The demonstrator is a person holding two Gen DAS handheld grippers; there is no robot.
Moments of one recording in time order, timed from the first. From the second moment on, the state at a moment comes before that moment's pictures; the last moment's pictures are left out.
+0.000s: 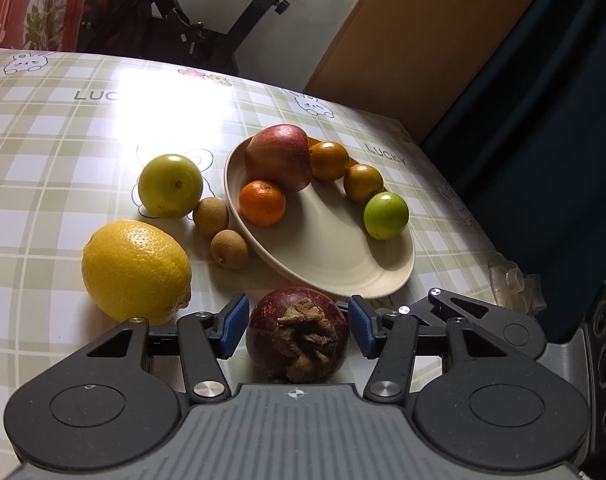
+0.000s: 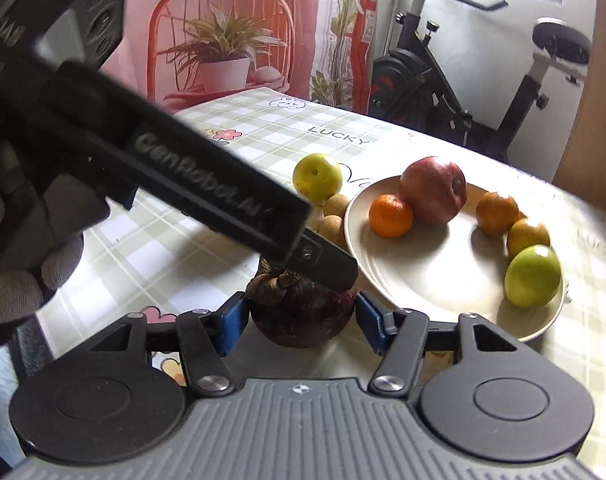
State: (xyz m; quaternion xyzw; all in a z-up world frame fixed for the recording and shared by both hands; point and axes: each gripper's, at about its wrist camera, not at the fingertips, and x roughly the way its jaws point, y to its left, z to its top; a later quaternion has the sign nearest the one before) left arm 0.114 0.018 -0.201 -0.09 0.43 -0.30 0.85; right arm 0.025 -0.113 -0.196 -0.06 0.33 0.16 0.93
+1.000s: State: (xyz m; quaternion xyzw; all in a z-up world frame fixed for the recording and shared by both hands) left arm 0.097 0.003 -0.177 -0.03 0.38 -0.32 0.87; right arm 0.014 -0.134 -0.173 -0.01 0.30 0.15 0.94
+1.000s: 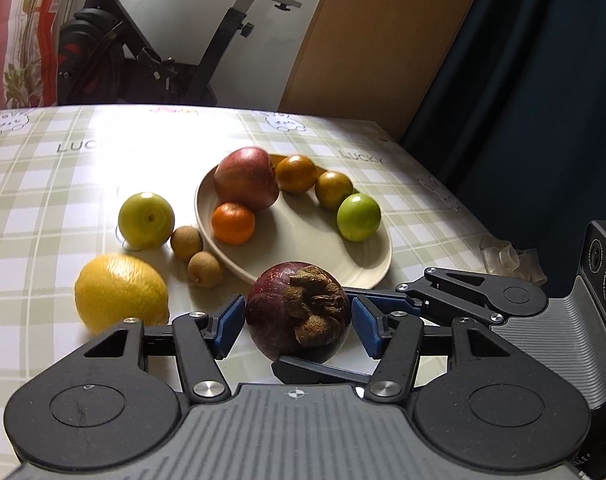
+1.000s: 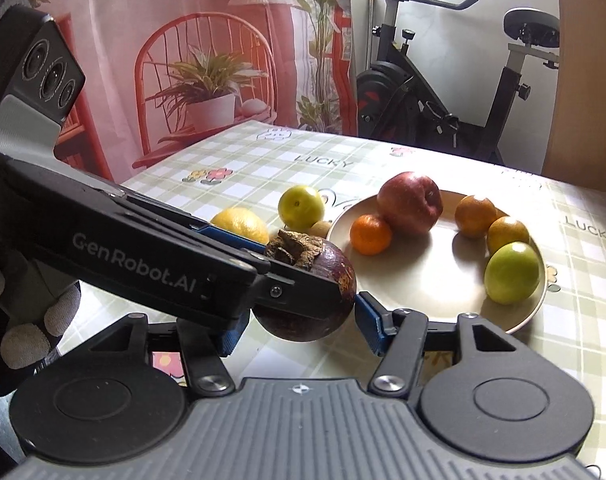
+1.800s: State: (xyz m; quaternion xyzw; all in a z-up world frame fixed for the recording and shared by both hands) left arm 0.219 -0.079 -0.187 -0.06 0.44 -0.34 0.83; right arm 0.099 -0.212 -0.163 -0.01 0.31 0.07 0.95
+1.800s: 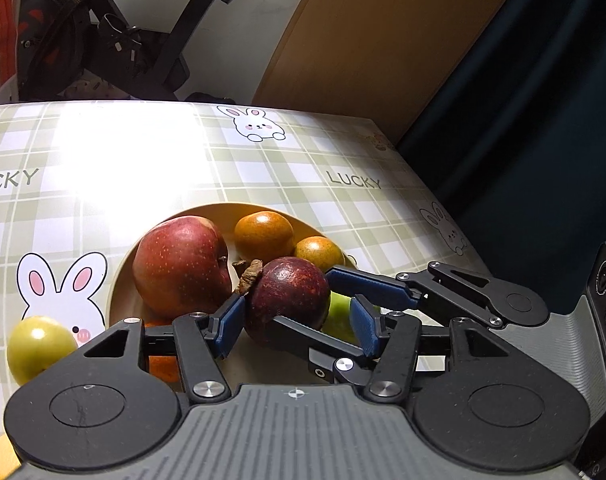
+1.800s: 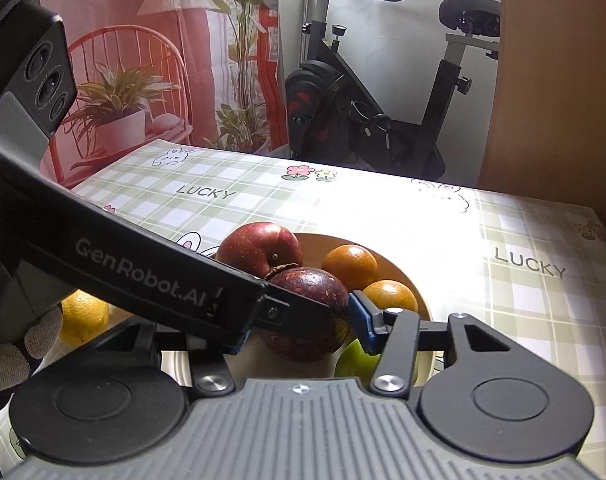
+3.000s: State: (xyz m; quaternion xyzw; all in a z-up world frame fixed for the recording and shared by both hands) left arm 0.150 0.058 -0.128 -0.09 0.38 -0.26 0.88; right arm 0.033 -0.136 -0.144 -0.01 0.28 0.12 0.95
